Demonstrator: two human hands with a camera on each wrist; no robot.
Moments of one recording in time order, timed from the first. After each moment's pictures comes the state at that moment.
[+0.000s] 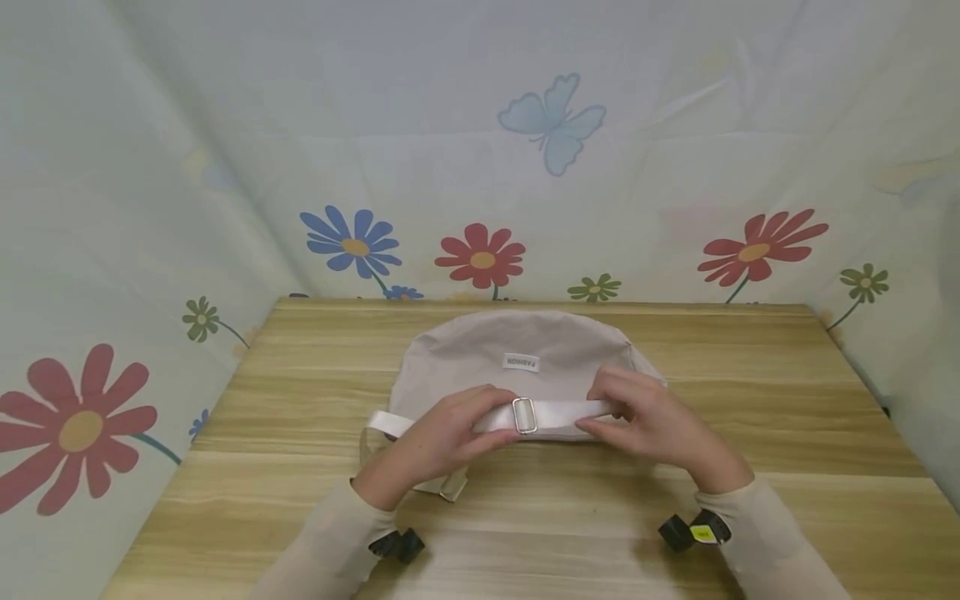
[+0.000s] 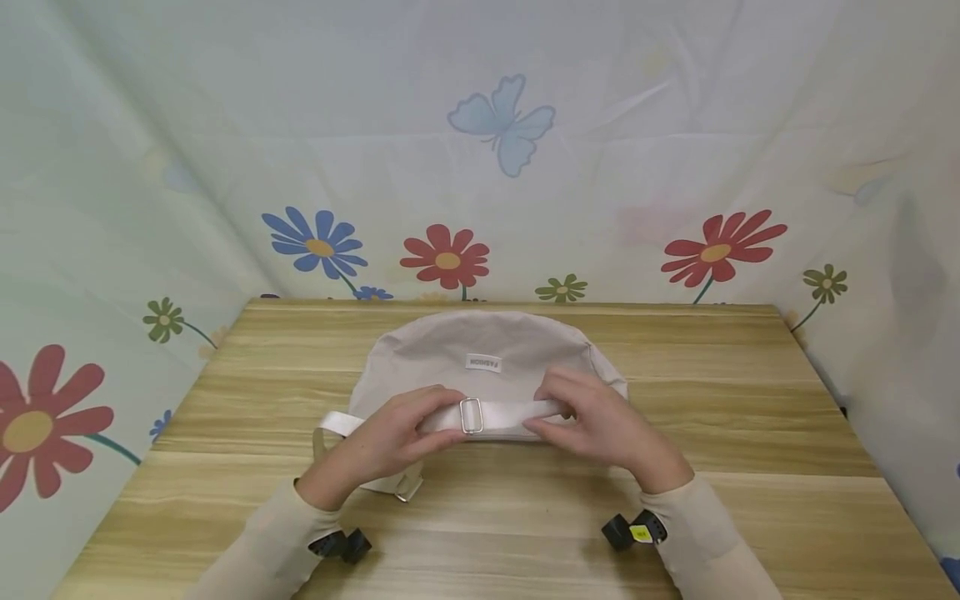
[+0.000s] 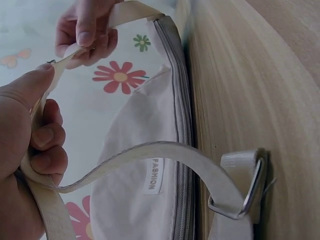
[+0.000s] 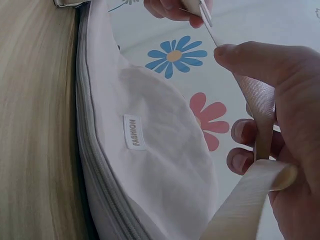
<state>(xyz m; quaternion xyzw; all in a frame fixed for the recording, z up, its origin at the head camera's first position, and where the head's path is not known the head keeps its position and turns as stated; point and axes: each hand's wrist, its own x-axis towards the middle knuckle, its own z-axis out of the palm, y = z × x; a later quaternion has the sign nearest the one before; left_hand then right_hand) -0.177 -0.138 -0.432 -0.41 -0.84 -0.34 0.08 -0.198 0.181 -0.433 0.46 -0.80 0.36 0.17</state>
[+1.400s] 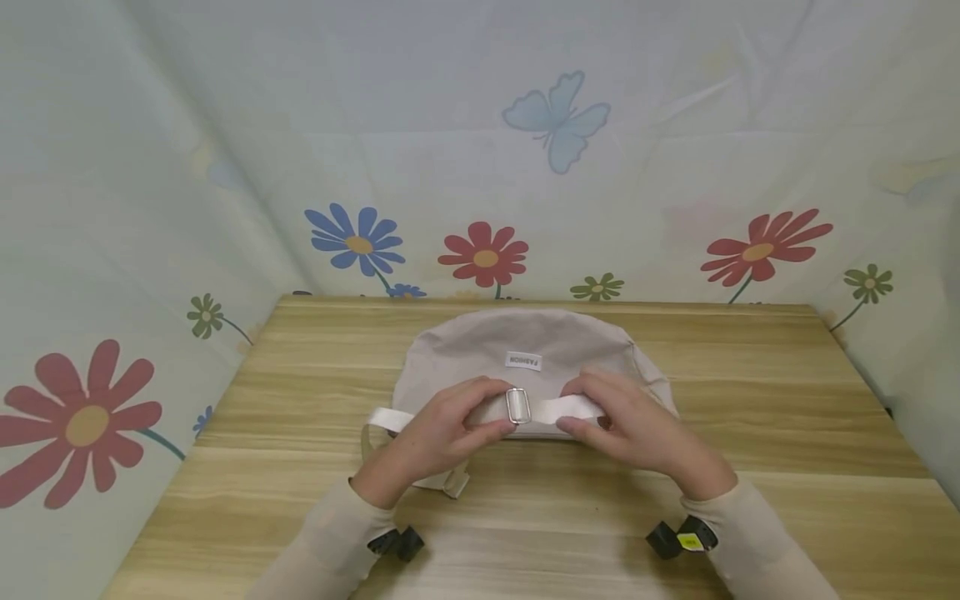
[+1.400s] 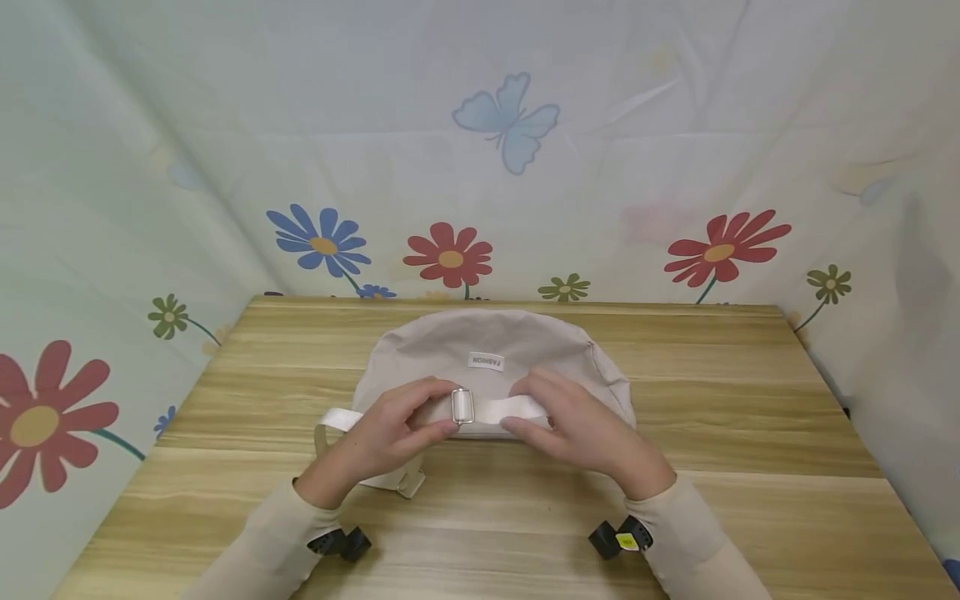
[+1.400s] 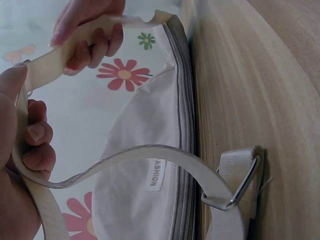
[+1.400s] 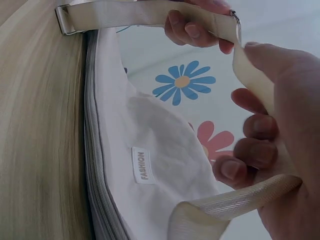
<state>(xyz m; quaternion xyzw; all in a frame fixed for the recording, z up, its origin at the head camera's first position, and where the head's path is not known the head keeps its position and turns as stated) -0.175 -0.145 -0.430 -0.40 -0.83 -0.38 0.10 -0.185 0.156 -0.423 0.42 -0.84 0.31 0.12</state>
